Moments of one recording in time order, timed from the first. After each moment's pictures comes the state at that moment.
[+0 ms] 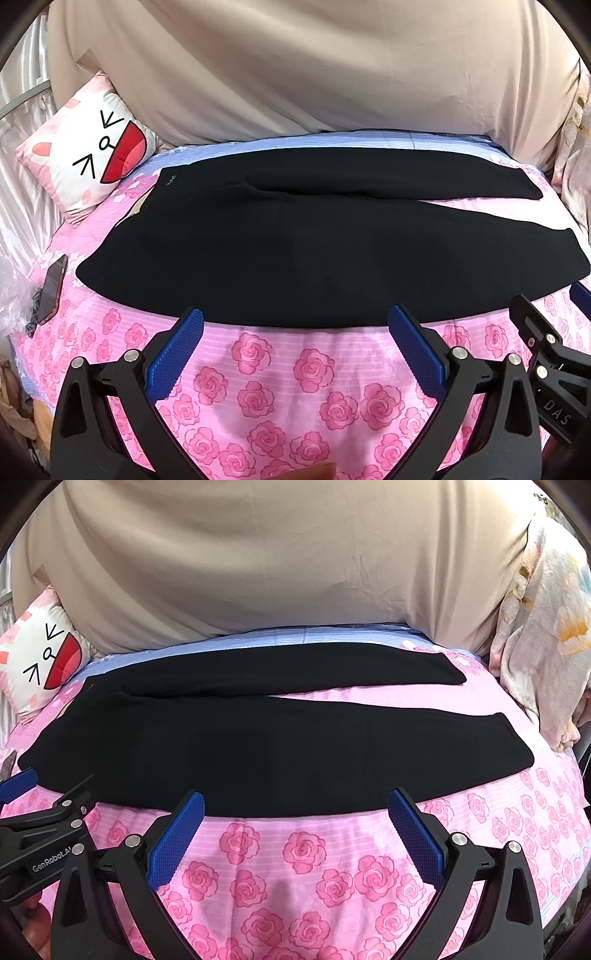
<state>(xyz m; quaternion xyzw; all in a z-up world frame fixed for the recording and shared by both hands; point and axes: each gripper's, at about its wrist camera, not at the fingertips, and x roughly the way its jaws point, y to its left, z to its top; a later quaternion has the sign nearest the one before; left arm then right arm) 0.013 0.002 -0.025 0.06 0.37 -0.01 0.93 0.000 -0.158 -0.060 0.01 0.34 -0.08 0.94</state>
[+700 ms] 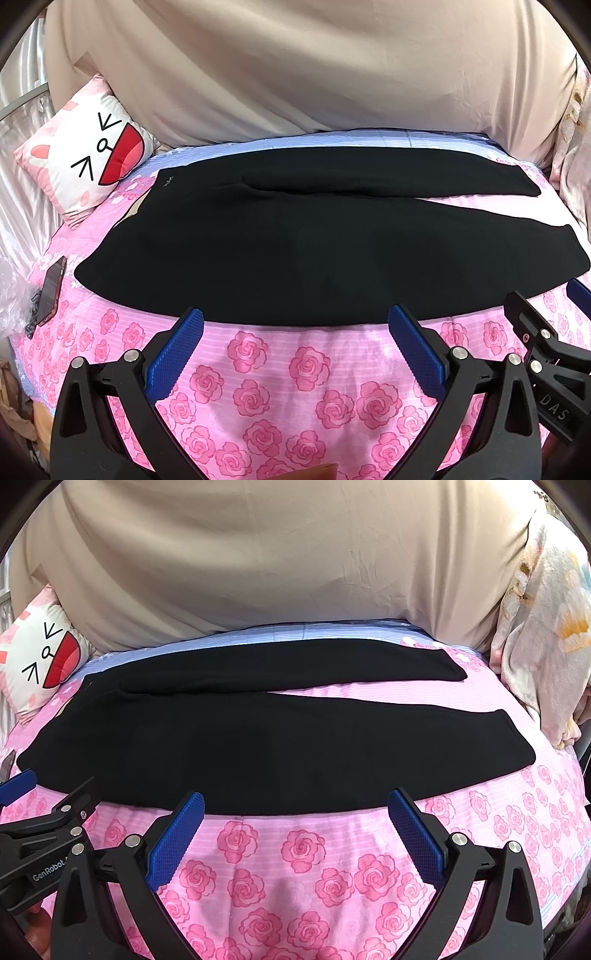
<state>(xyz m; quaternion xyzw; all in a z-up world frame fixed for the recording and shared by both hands) 0.012 -0.005 -0.026 0.06 0.37 -0.01 0.93 0.001 -0.160 -0.063 0.02 0.34 -0.08 0.94</state>
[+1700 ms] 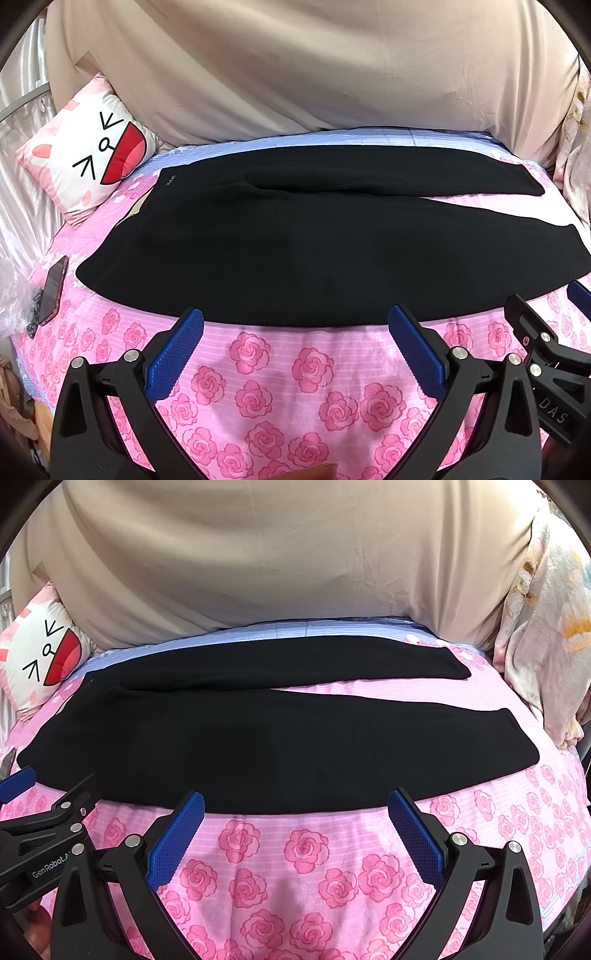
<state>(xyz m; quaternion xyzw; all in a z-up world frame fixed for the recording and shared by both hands) 0.016 0.000 -0.027 0.06 0.37 -0.01 0.92 0.005 -0.156 -0.067 0.02 0.35 -0.08 0.93</state>
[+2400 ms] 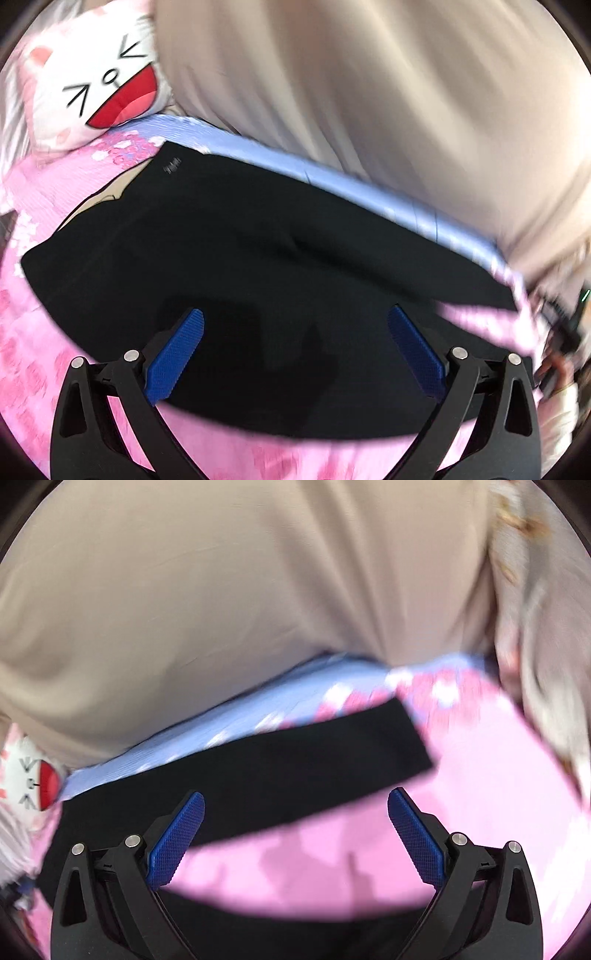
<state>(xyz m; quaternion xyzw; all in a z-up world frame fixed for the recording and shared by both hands) 0.128 0.125 -0.015 -0.18 0.36 -0.05 0.91 0.200 -0.462 -0.037 0.15 0.31 -0.05 0.94</state>
